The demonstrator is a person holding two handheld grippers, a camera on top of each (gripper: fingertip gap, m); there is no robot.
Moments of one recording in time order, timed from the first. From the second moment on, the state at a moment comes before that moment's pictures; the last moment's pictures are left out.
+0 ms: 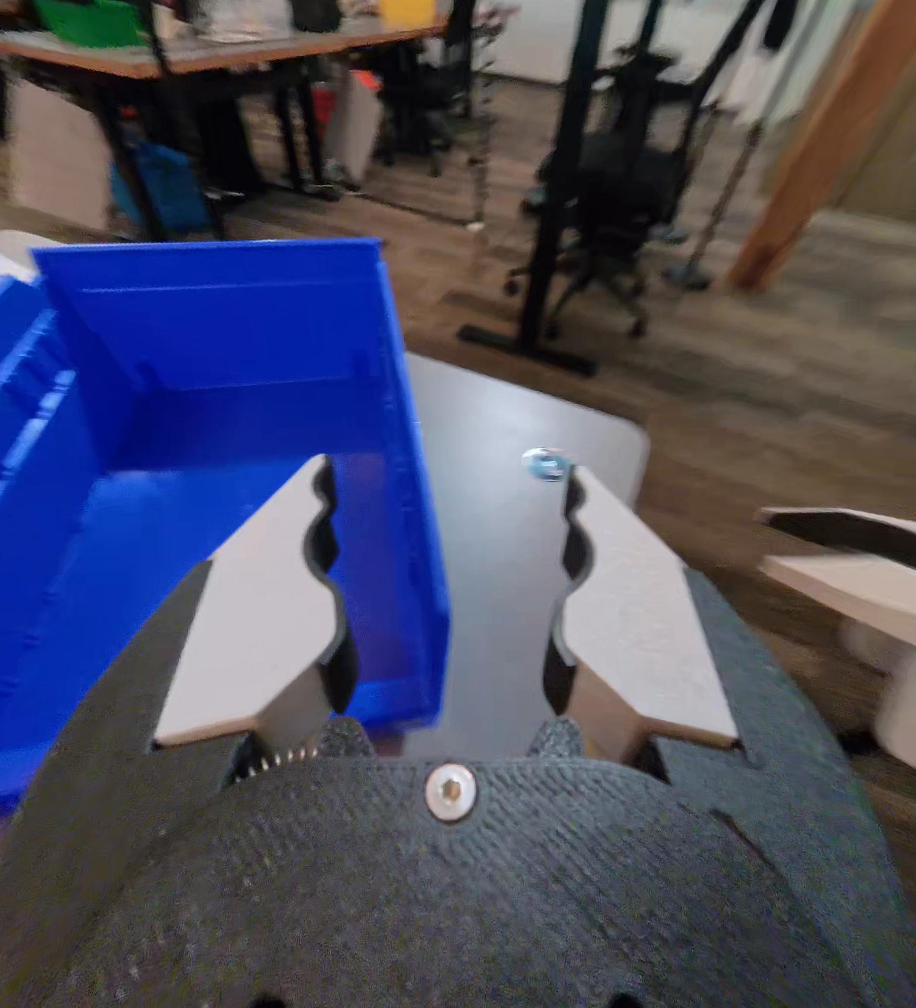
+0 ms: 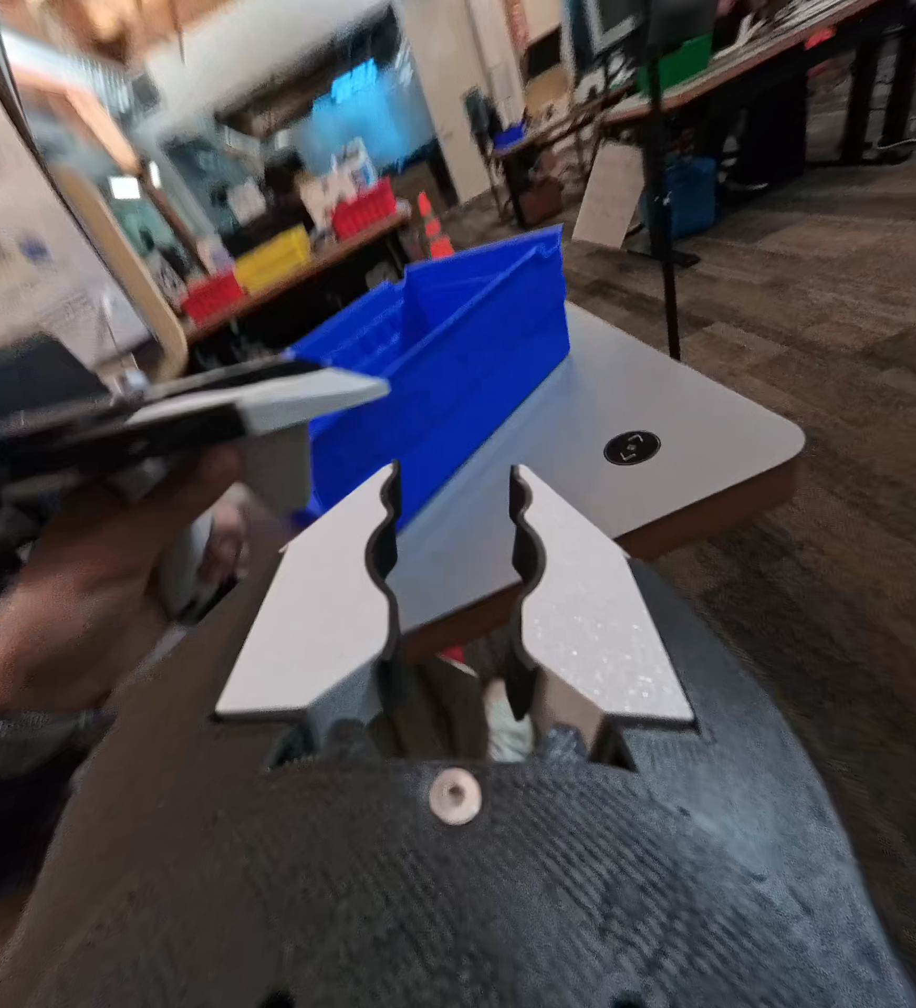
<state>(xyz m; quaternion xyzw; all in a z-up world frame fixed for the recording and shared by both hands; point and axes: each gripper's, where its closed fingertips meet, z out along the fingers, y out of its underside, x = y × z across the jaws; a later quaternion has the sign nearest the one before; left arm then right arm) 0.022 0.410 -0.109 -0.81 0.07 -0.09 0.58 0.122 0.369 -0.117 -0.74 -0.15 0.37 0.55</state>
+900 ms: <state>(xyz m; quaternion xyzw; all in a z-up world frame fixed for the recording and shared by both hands) -0.060 0.141 -0.193 -0.85 -0.01 -0.19 0.50 -0.005 0.469 -0.146 -0.70 -0.38 0.33 0.50</state>
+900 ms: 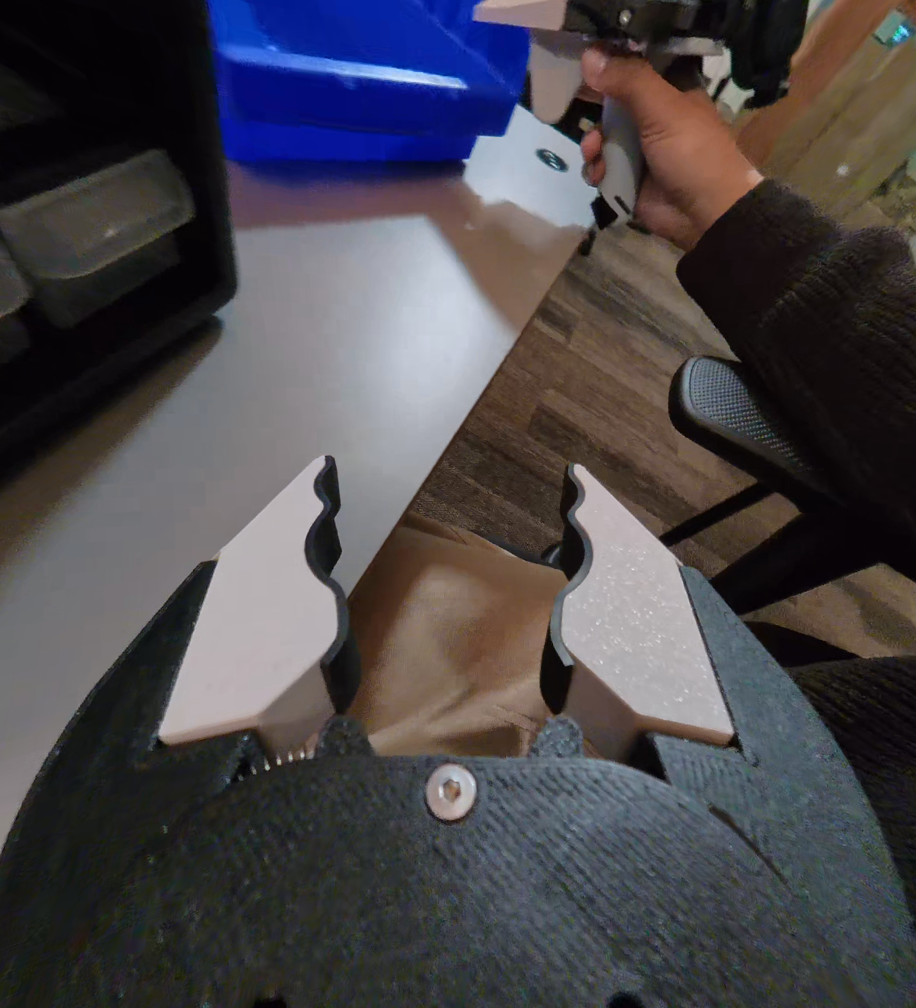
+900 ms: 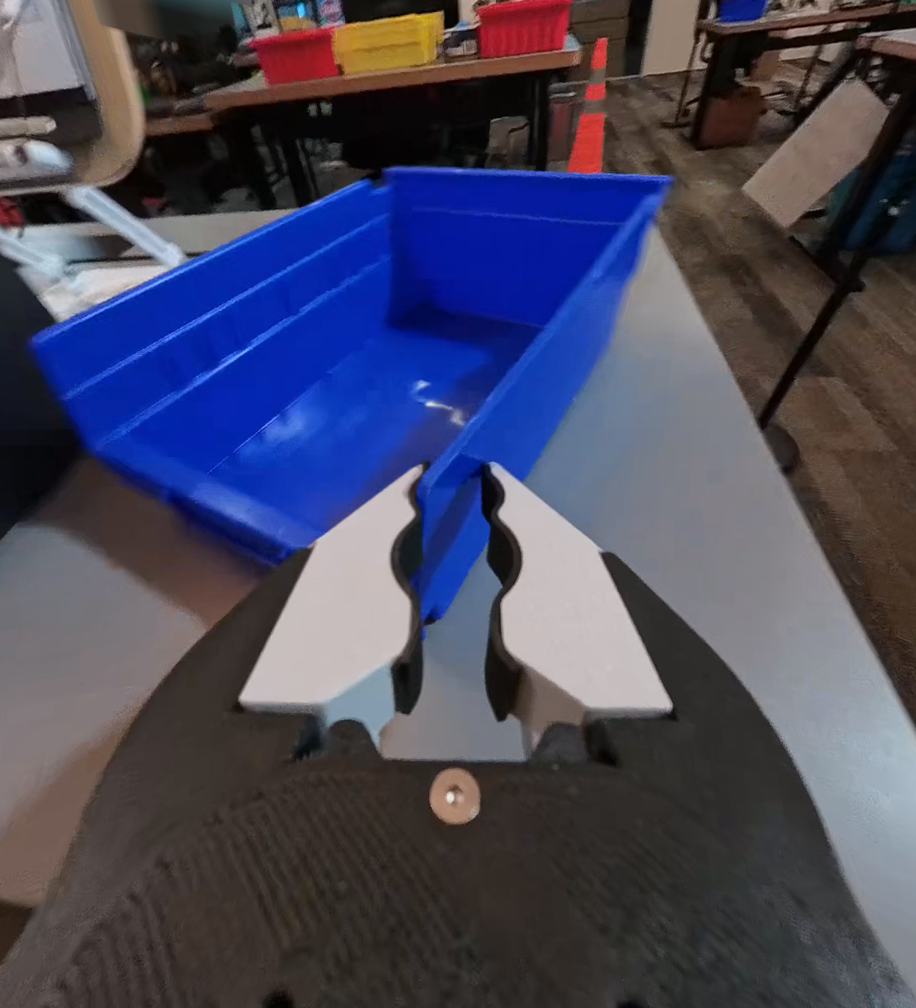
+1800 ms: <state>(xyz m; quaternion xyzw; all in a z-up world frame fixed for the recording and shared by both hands) -0.055 0.134 -0.197 -0.85 0.00 -0.18 0.50 0.036 0.531 -0.136 -0.73 -0.27 0.30 0.55</state>
